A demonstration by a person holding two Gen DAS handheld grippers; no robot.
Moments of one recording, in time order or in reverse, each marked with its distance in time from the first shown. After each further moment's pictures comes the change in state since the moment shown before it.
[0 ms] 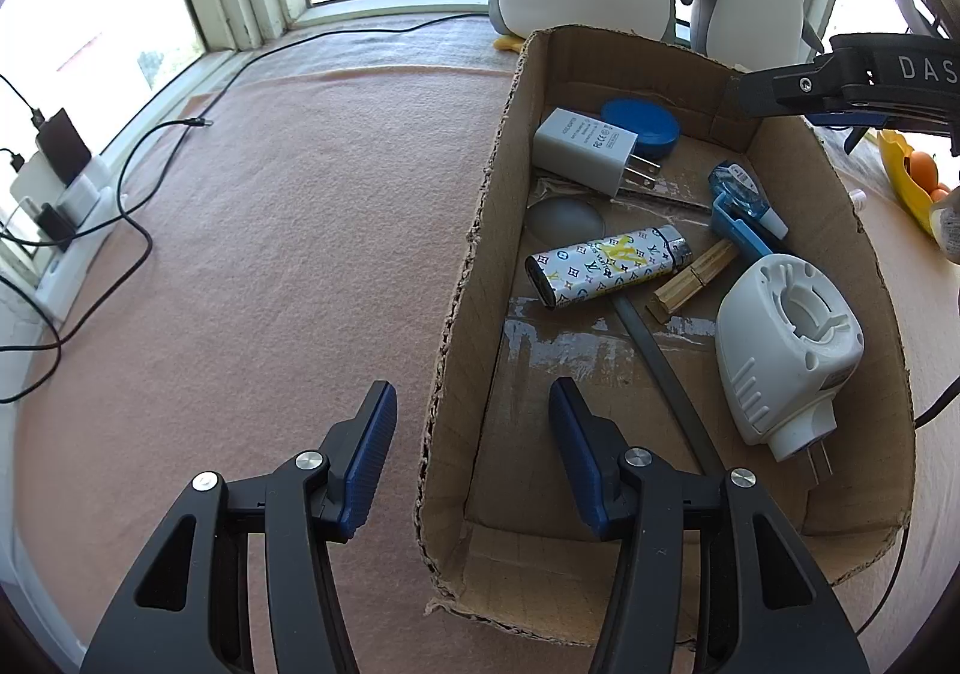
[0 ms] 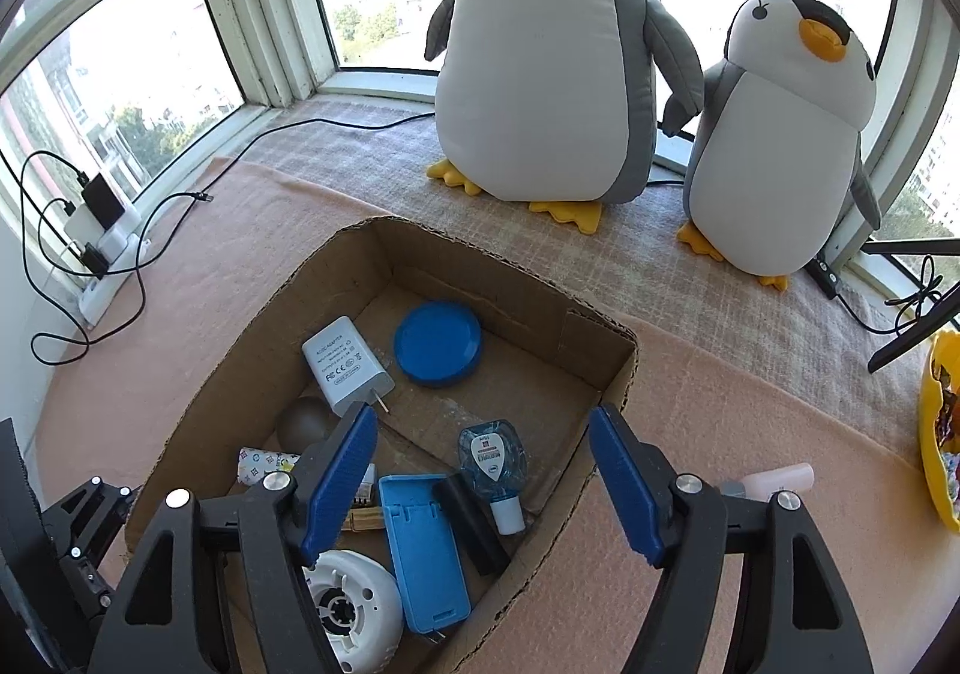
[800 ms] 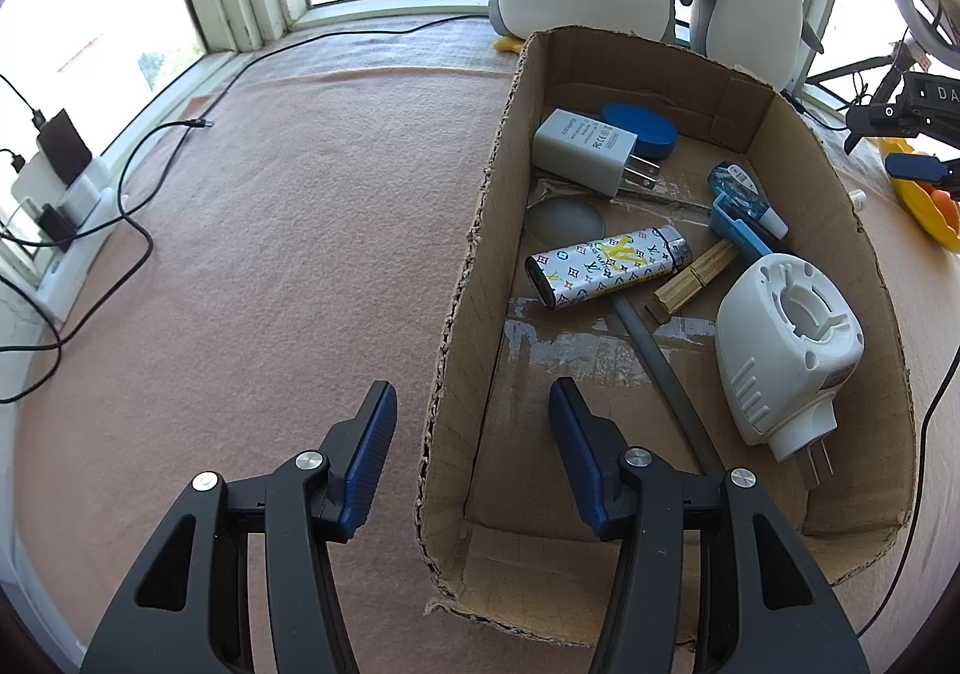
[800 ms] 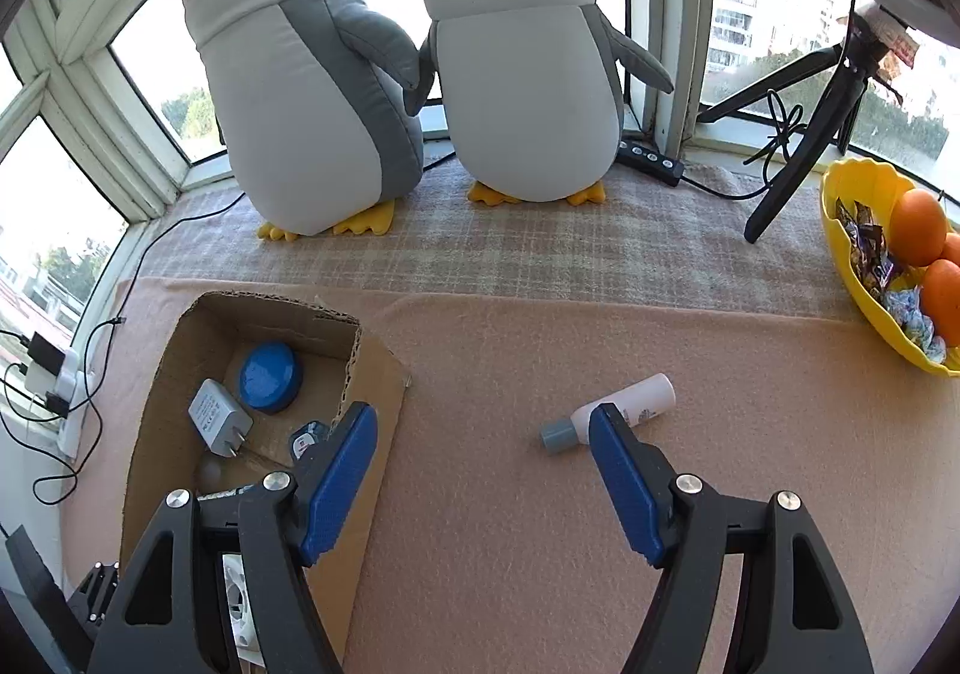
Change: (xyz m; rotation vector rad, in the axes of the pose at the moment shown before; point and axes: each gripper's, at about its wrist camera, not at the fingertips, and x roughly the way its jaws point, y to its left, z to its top) left arm 0.000 0.000 0.000 0.000 0.000 0.000; right arm -0.024 -0.111 -0.024 0.379 -0.001 -0.085
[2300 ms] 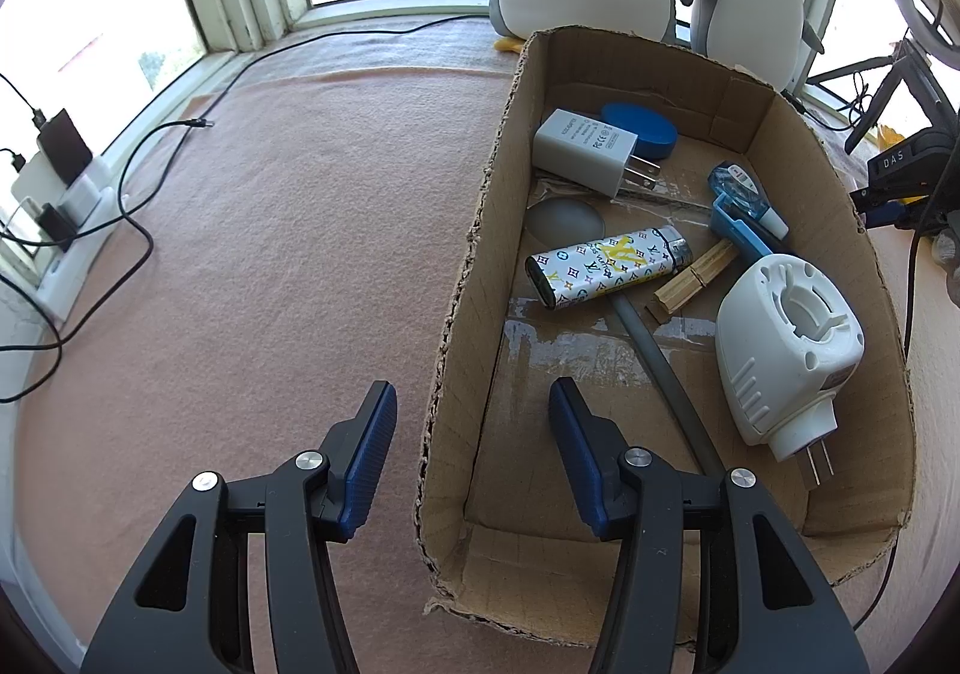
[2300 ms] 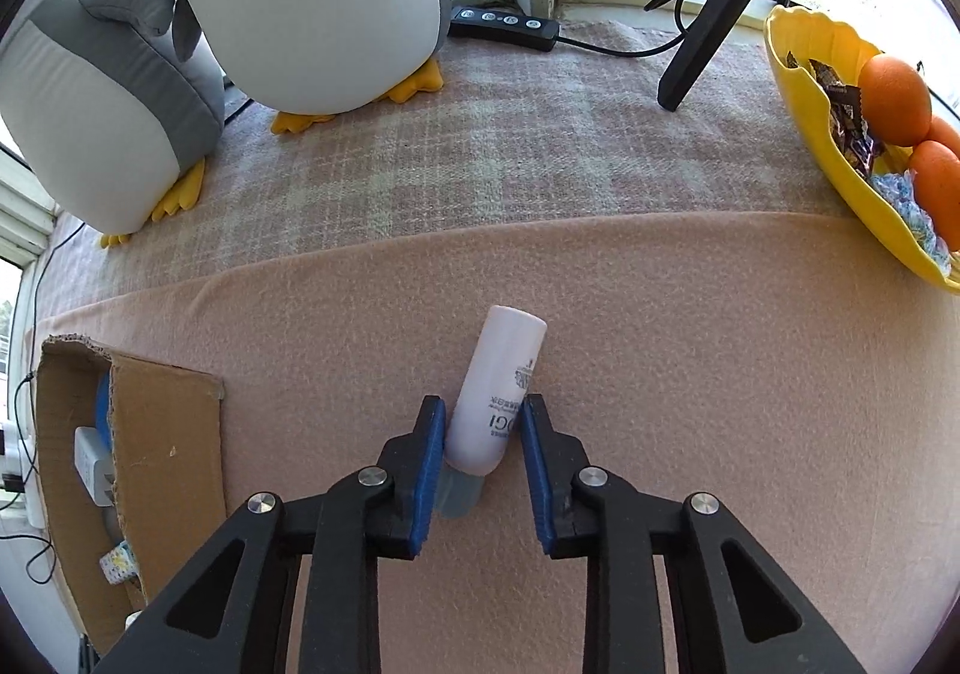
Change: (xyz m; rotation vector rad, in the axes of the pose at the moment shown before) left arm 0.000 0.000 0.000 -0.002 -0.001 -0.001; right arm 0.063 -0.066 0.010 0.164 0.234 -0.137
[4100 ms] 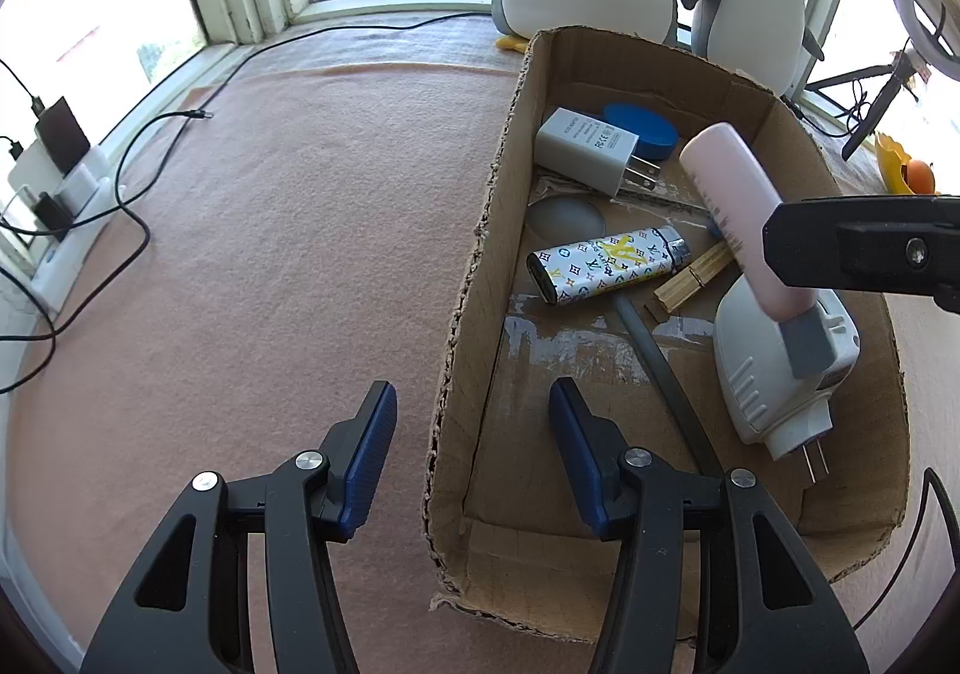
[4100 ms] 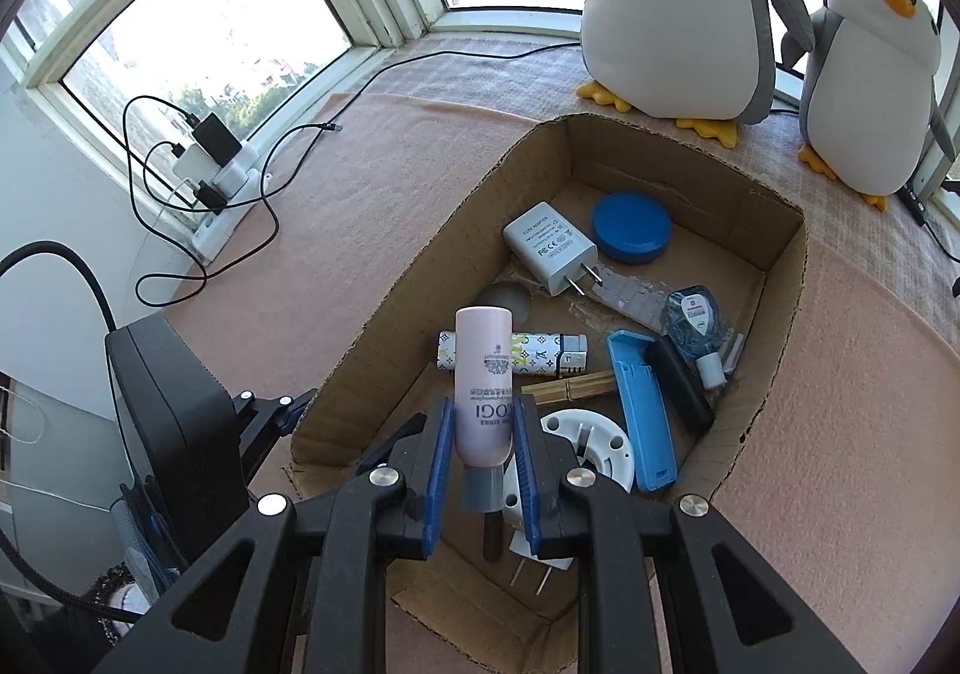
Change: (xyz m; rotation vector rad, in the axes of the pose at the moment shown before) left arm 0.001 0.006 0.002 -0.018 0.003 -0.016; right arm -0.082 0.194 -0.145 -0.586 -0.059 0.355
